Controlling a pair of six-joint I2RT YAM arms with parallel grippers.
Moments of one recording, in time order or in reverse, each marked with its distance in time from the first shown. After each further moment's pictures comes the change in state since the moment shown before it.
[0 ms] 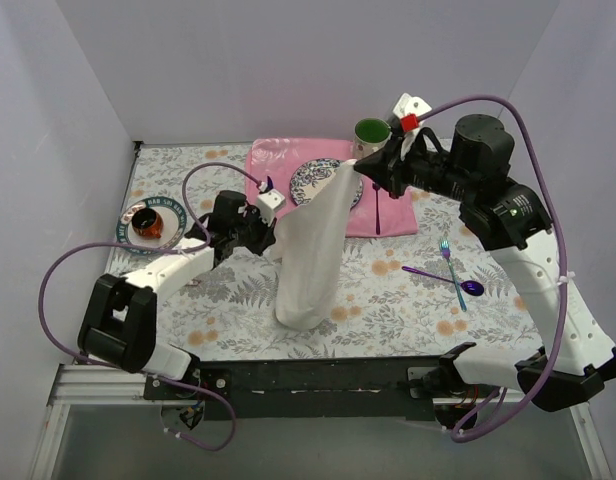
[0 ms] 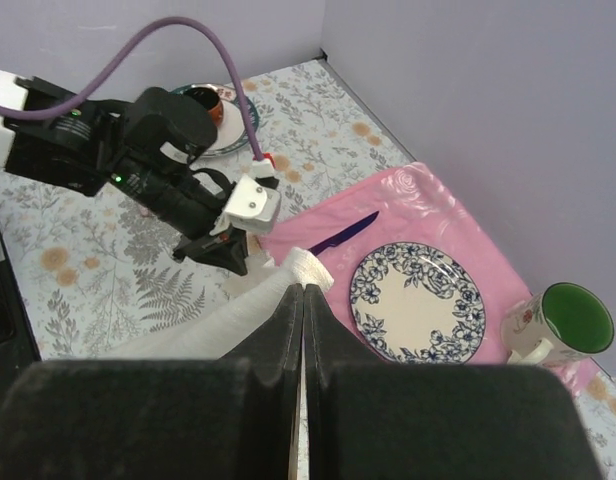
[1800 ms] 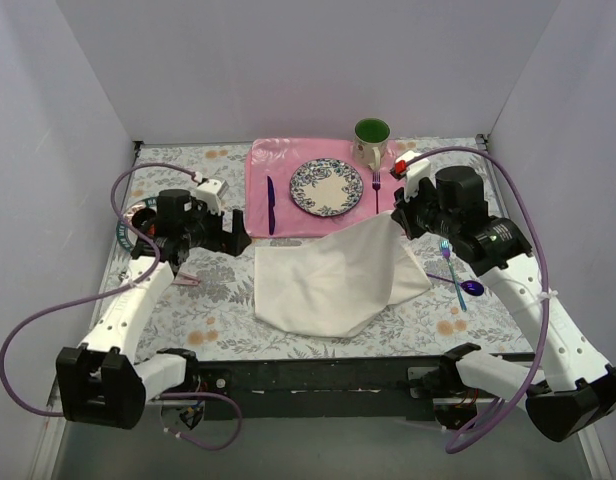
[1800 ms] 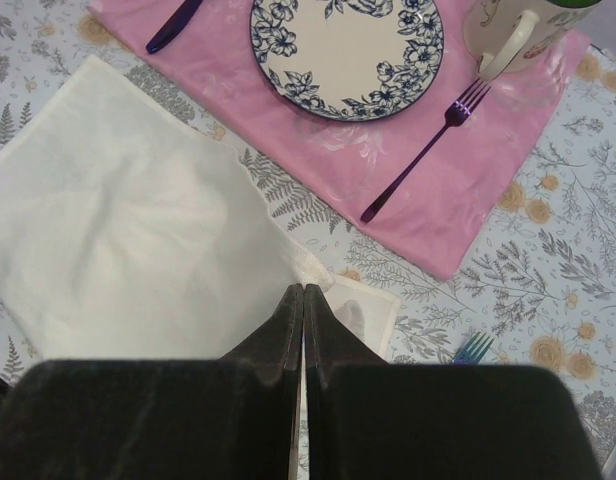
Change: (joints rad) left arm 0.272 -0.307 0.050 -0.336 0.024 -0.180; right arm -0.093 -0.160 -0.437 -0.103 0.346 0.004
